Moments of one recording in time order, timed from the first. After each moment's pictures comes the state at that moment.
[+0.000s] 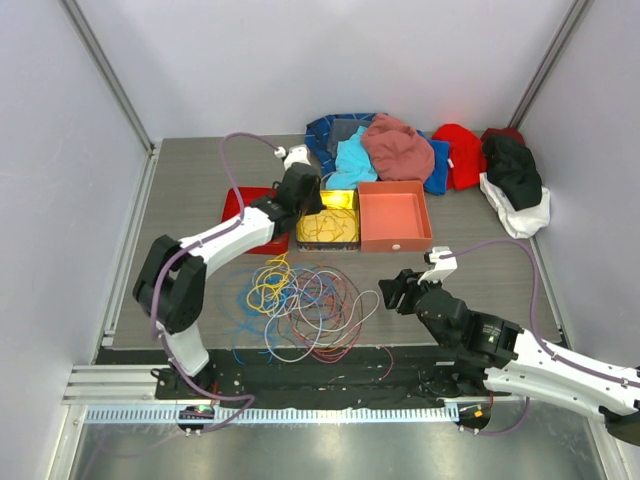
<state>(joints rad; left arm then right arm) -0.64 1.75 1.31 -0.11 -0.28 -0.60 1.10 0.53 0.43 -0.31 0.67 0.67</state>
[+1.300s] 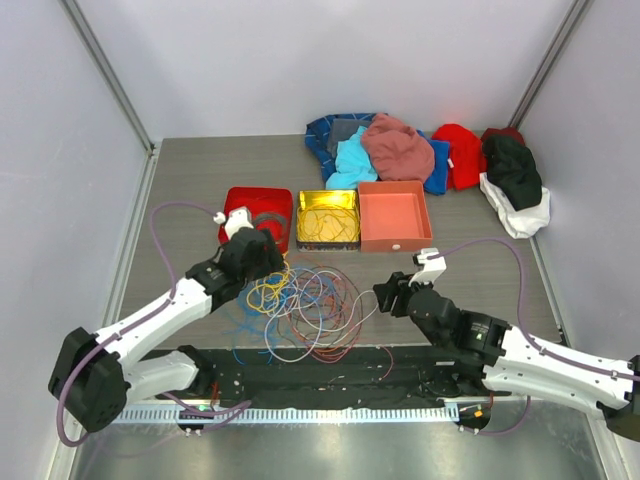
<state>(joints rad) -0.63 1.11 0.73 -0.34 -0.37 -0.76 1.10 0.60 0.40 -0.27 0.64 0.68</state>
